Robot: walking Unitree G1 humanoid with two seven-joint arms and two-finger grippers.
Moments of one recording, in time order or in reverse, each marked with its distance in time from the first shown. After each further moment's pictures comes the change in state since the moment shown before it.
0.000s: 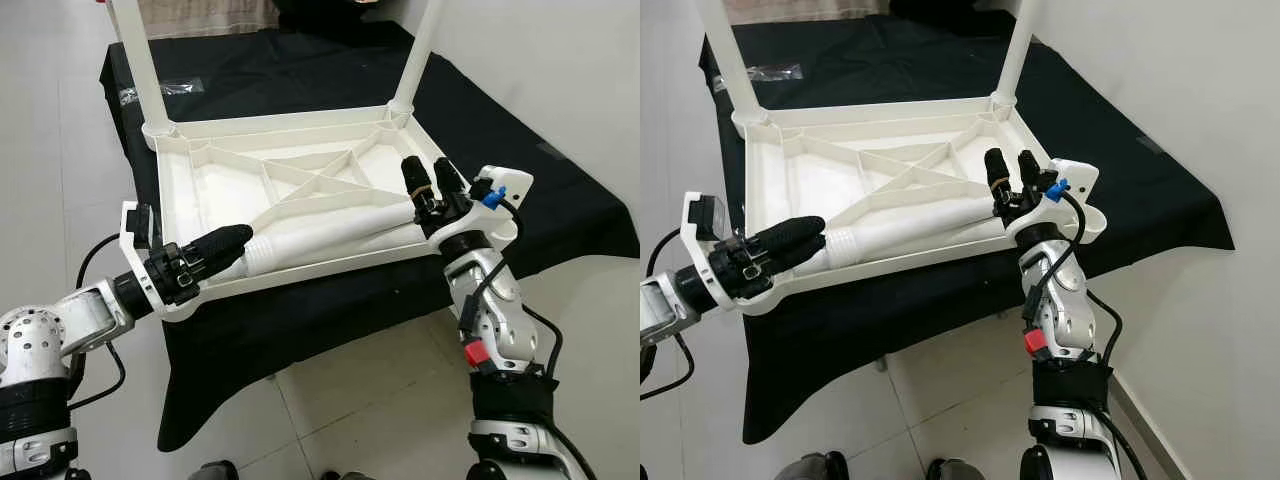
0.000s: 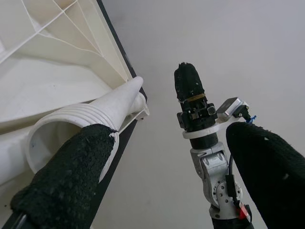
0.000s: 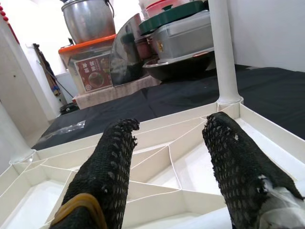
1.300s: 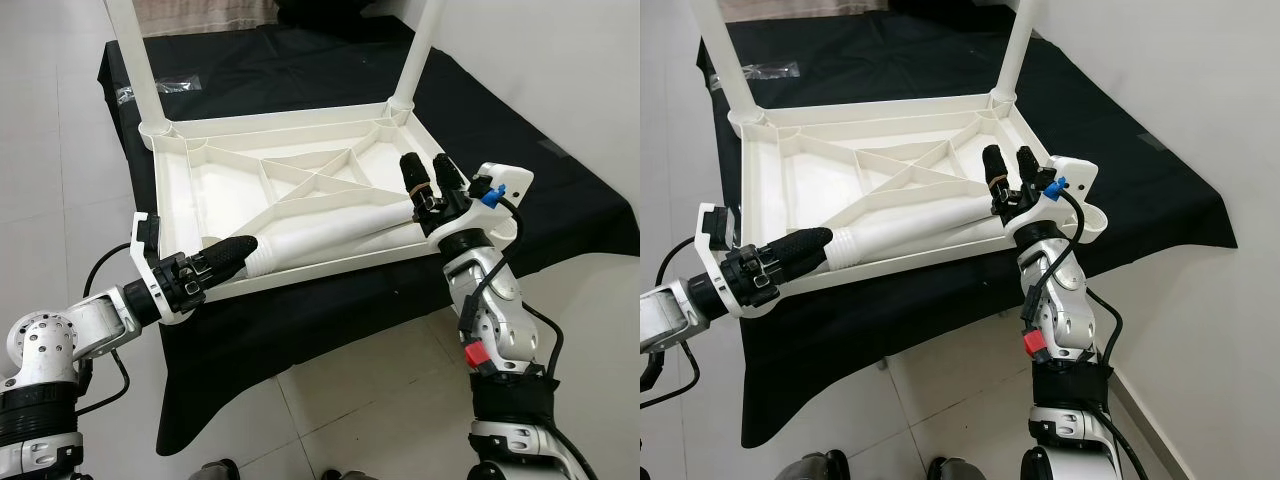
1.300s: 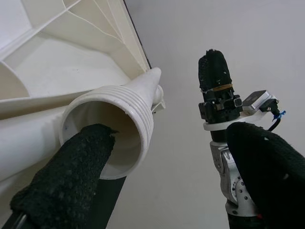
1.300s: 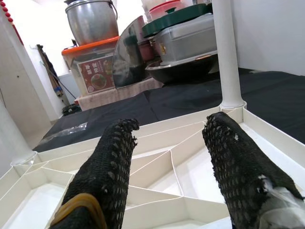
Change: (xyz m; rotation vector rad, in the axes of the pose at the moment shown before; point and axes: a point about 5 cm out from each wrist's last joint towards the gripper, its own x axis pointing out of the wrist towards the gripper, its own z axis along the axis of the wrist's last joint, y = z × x) left arm 0.000 0.013 -0.012 -0.016 0.024 0.059; right arm 0.001 0.005 0.005 -0.013 -0.017 0.020
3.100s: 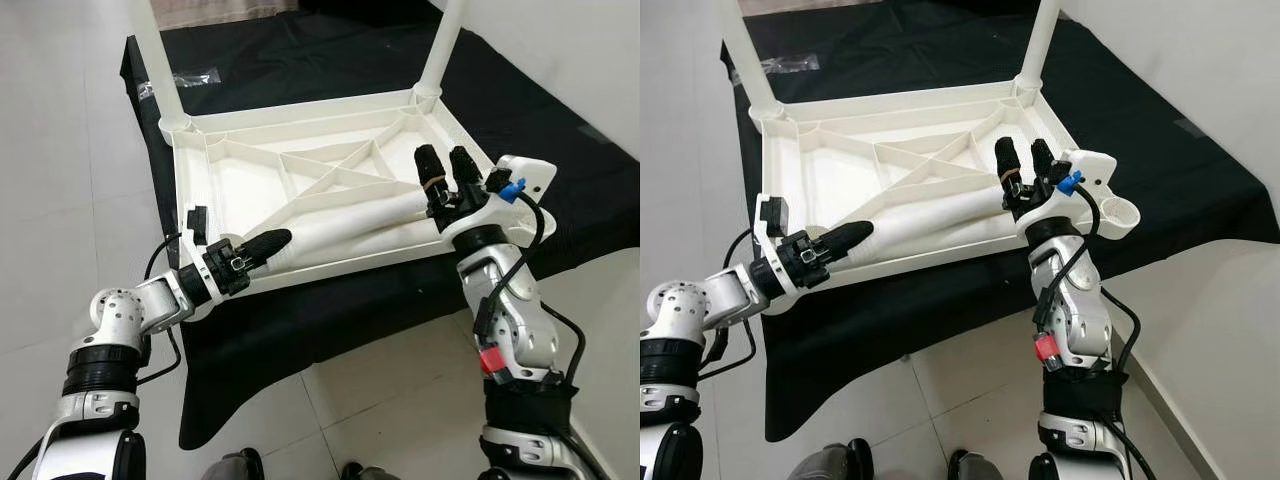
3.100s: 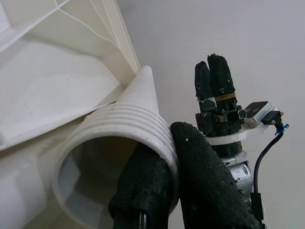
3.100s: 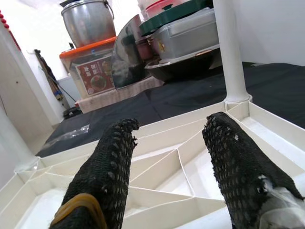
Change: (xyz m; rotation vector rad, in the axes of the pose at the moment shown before) left arm 0.054 0.009 -0.010 -0.063 0.010 -0.118; right arm -0.003 0.001 0.020 -0.009 -0.029 -0.045
